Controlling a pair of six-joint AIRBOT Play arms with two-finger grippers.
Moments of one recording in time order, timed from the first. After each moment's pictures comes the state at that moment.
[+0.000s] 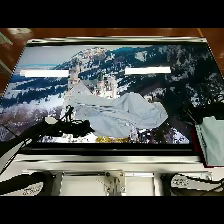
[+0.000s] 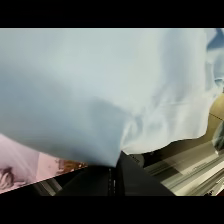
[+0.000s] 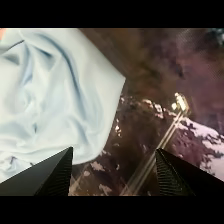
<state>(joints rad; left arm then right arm) -0.28 -1.32 0.57 0.41 -0.77 -1.29 -0.52 -1.48 1.08 -1.02 1.26 1.35</state>
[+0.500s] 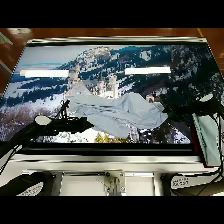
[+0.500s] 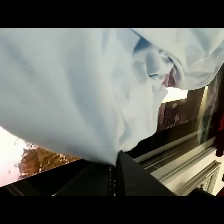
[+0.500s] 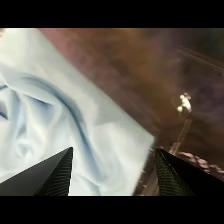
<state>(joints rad) -0.28 -1.15 0.57 0.41 -0.77 -1.23 -0.36 -1.64 1.08 -1.01 1.07 1.47</state>
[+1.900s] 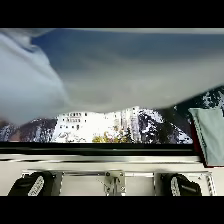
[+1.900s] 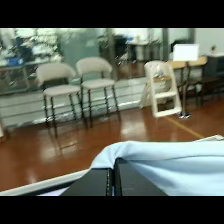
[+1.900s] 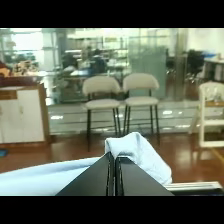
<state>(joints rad) 0.17 -0.63 1.89 0.99 -1.16 -1.29 -0.31 -0.45 1.61 -1.25 0.94 1.45</state>
